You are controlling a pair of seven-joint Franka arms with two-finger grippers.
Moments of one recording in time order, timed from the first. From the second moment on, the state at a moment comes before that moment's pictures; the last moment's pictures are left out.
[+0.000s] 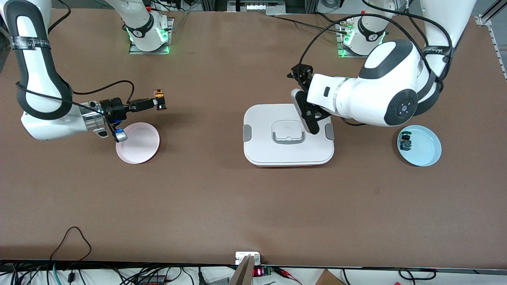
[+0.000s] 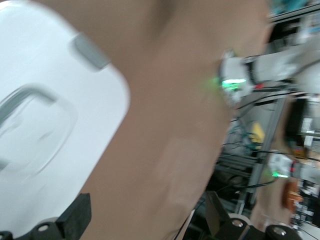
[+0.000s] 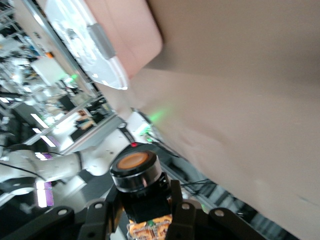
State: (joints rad) left arm 0.18 0.53 -0.79 -1.34 -0.26 1.48 0.26; right arm -0.04 0.33 0.00 -1.90 0.87 1.44 -0.17
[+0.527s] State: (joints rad) left arm 0.09 0.53 -0.80 -1.33 0.51 1.46 -0.06; right arm -0.05 0.33 0.00 -1.88 0.55 1.53 -0.33
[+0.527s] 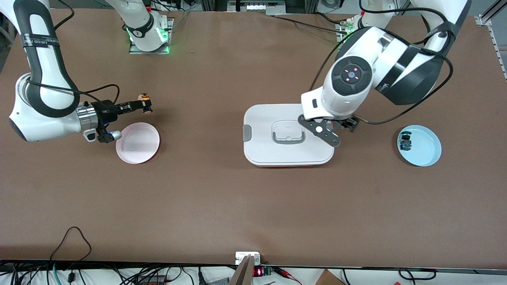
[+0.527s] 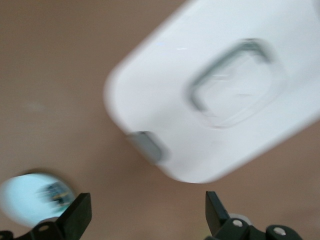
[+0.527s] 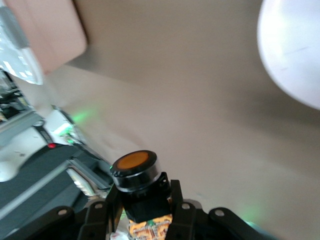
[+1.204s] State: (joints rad) left arm 0.25 0.52 -0.79 -1.11 0.68 1.51 0.04; right arm -0.05 0.33 0.00 -1.88 0.24 1.73 -0.70
